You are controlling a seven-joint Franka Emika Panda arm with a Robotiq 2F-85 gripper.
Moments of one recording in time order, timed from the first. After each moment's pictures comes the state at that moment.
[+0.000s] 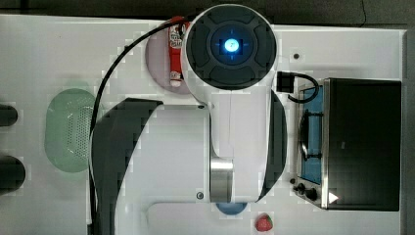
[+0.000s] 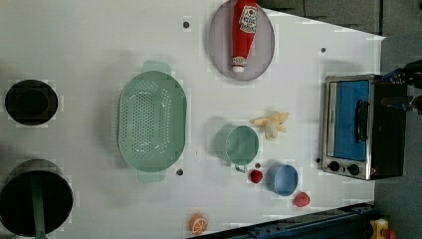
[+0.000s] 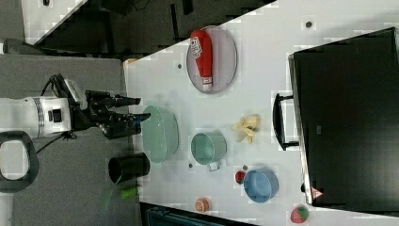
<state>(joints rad) 0.01 -0.04 -0.01 -1.80 -0.03 0.21 0.07</state>
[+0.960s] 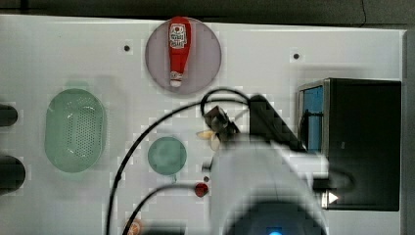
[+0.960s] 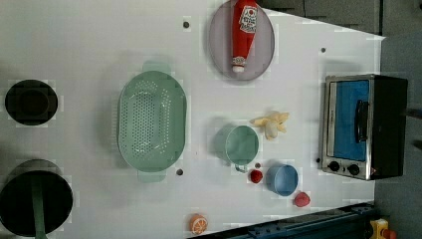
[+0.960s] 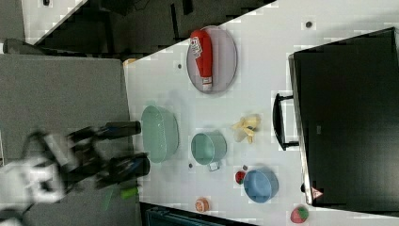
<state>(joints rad) -0.02 -0.36 -0.04 -2.13 -0.05 0.35 0.06</state>
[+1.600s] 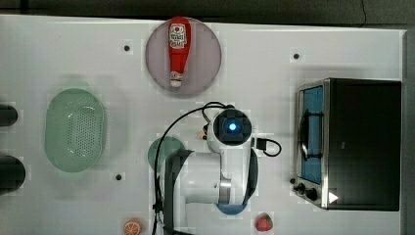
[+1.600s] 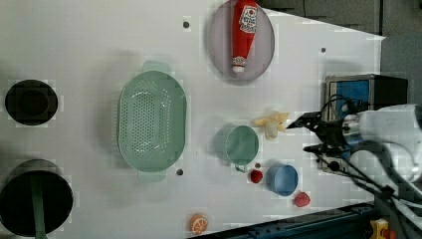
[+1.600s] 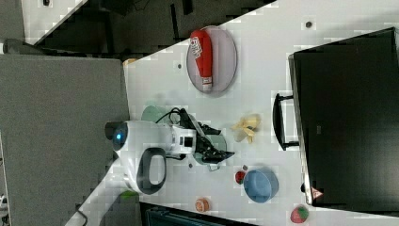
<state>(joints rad) -0.01 0.10 -0.05 -2.43 -0.03 0.80 0.06</state>
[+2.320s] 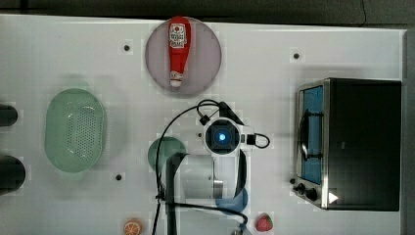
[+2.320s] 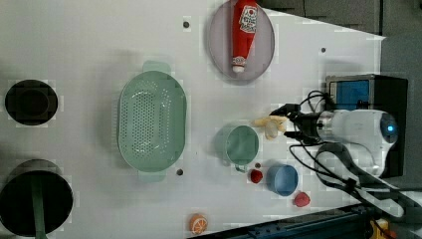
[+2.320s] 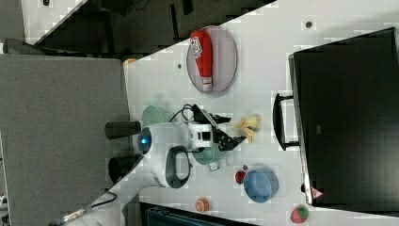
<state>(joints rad) -0.02 0.30 -0.02 -2.46 -0.04 1.17 0.06</state>
